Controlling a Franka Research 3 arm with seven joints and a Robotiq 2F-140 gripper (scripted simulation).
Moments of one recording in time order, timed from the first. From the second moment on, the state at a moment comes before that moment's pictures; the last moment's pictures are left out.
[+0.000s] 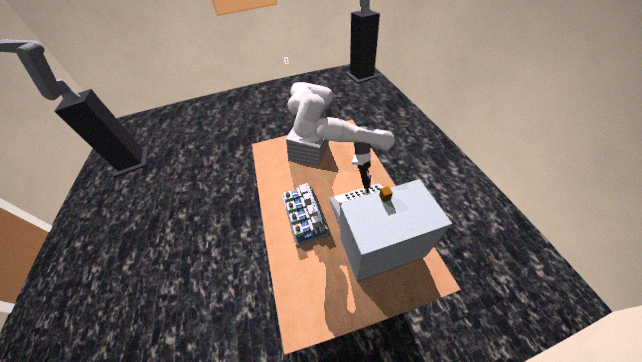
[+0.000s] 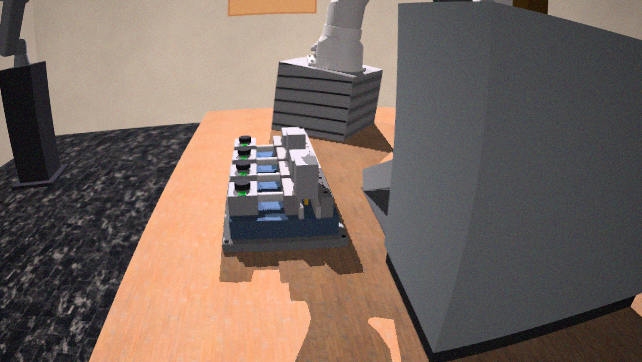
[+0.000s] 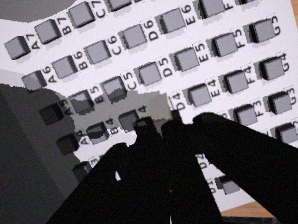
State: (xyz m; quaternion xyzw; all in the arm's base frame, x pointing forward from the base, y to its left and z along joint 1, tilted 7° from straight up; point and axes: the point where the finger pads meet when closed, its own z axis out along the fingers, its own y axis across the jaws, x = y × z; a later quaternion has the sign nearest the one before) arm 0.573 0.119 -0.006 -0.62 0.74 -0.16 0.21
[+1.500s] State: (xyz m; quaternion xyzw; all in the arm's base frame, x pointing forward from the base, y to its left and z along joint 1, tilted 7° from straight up) arm 0.576 0.119 -0.010 -0.62 0.74 -0.16 0.21
